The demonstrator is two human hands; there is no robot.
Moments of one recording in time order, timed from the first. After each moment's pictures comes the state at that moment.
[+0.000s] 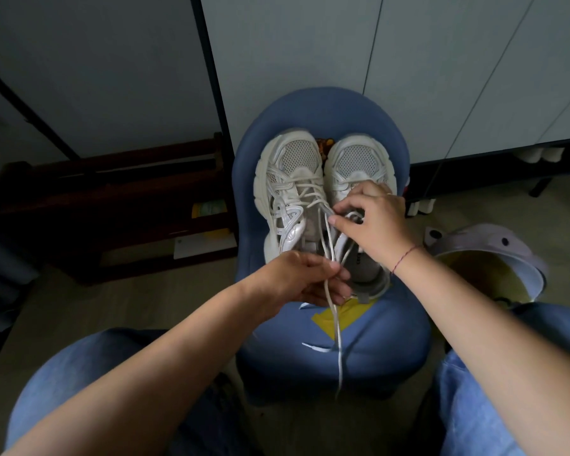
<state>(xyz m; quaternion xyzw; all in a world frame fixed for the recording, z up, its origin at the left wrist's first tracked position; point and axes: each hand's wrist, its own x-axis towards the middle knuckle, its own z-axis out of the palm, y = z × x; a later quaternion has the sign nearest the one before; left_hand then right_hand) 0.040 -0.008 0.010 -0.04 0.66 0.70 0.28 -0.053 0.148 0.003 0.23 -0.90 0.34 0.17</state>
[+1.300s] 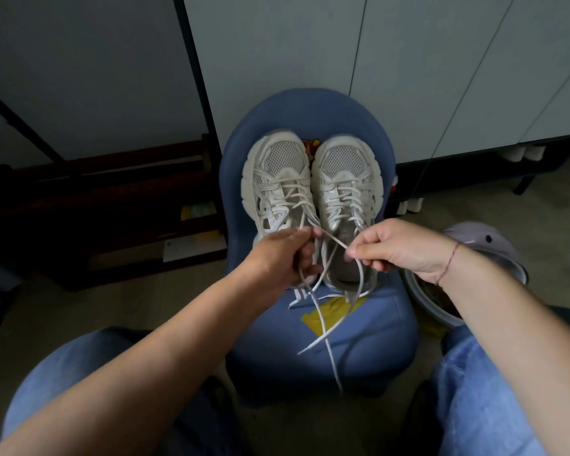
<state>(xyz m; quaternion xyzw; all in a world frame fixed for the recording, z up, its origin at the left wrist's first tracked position) 0.023 0.007 0.018 -0.15 0.57 0.80 0.14 -0.022 0.191 0.034 0.09 -0.83 0.48 -0.27</state>
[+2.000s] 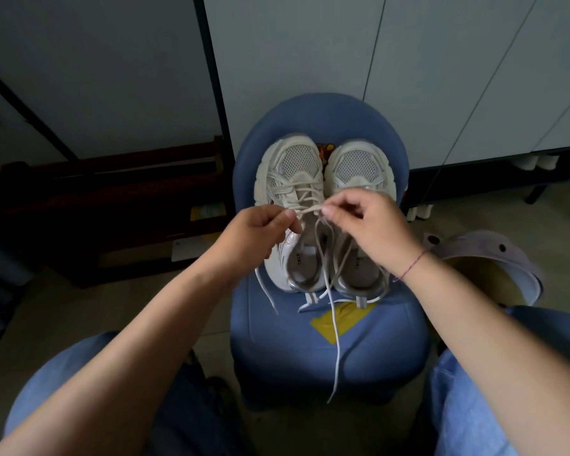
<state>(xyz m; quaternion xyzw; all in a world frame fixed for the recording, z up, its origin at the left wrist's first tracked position) 0.024 -0.049 0.041 -0.02 0.82 0.57 0.00 -0.032 0.139 0.034 0.23 -0.82 0.52 0.03</state>
